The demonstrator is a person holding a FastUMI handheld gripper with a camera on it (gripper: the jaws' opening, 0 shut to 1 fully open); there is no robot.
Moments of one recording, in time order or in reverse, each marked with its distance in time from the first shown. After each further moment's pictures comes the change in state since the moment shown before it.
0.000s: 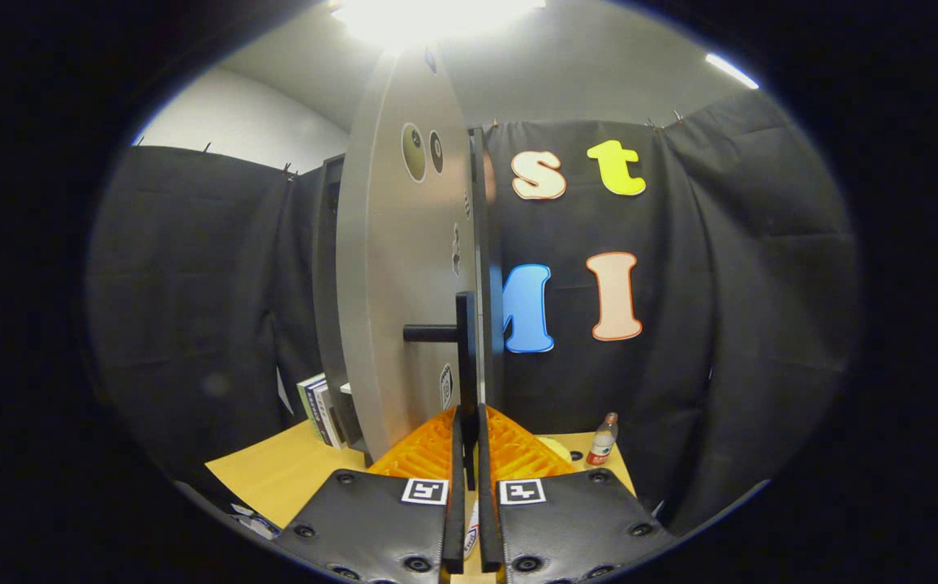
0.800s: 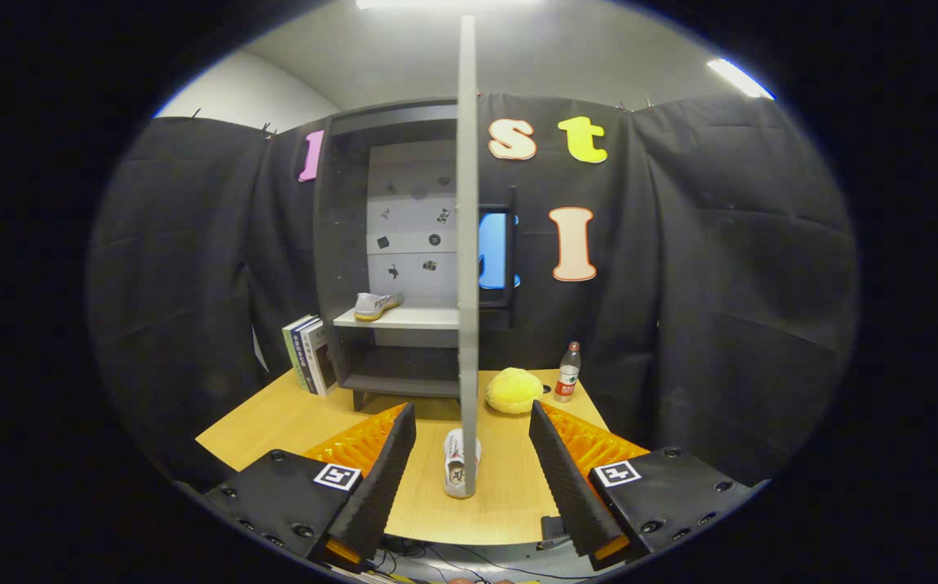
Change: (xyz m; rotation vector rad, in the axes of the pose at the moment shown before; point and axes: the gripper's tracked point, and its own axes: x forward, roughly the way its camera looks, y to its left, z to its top) arm -0.096 0.079 -0.090 -0.070 0.160 -0.169
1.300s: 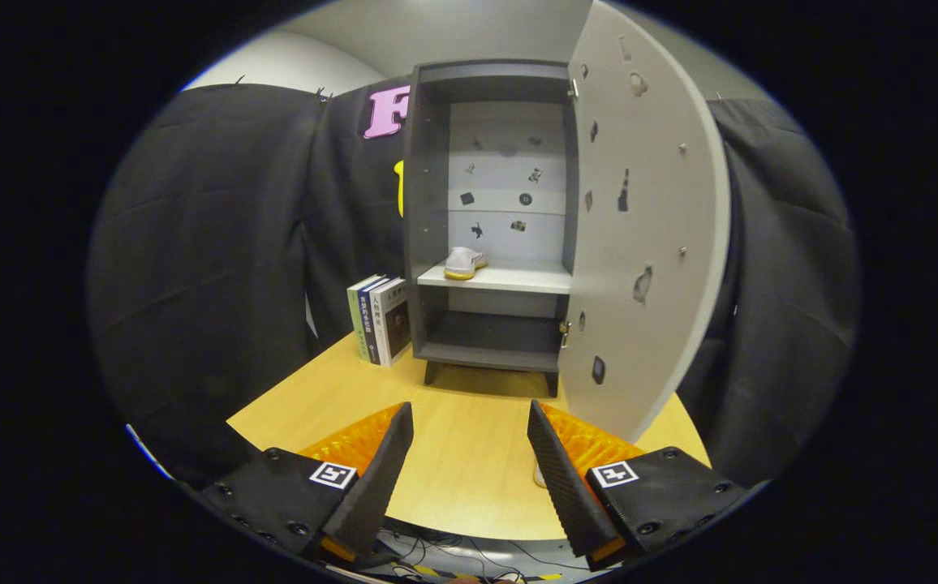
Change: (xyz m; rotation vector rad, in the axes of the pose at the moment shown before) arm 0.079 0.144 -0.064 -0.055 0.154 0.152
